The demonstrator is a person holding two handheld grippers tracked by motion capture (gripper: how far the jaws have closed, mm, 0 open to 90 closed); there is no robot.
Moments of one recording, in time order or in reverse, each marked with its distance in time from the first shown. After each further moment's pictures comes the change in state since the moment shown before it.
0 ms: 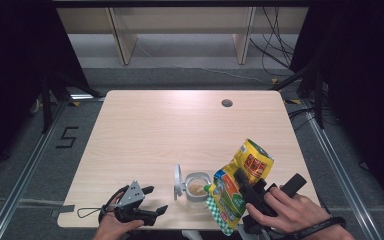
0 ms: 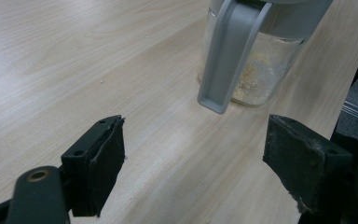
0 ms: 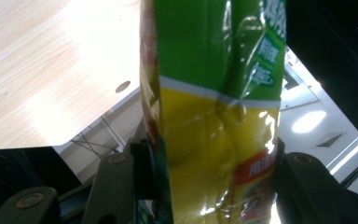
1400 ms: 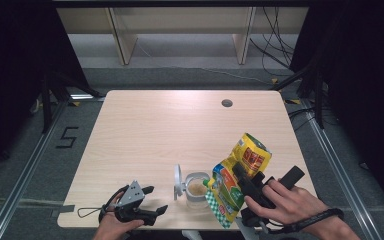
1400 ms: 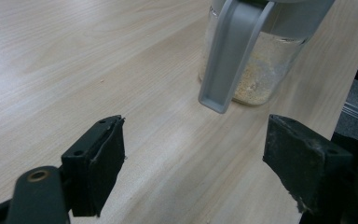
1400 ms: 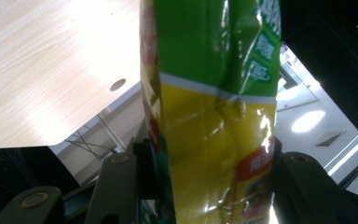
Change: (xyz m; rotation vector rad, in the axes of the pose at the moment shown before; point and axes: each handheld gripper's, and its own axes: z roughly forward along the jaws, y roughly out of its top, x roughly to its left) left arm 0.002 0.000 0.000 -0.001 0.002 0.015; right arm -0.007 -0.010 0.010 -0.005 0.006 -0.012
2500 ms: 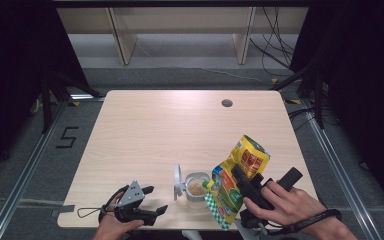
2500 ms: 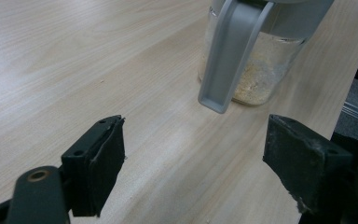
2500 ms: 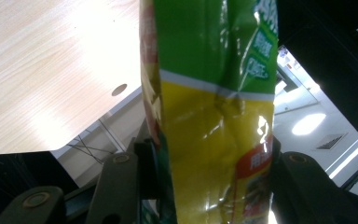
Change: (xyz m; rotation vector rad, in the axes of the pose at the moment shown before) left arm -0.001 0.000 0.000 -0.005 -0.003 -0.005; right arm 0.002 0.004 0.000 -0.011 -0.008 0.018
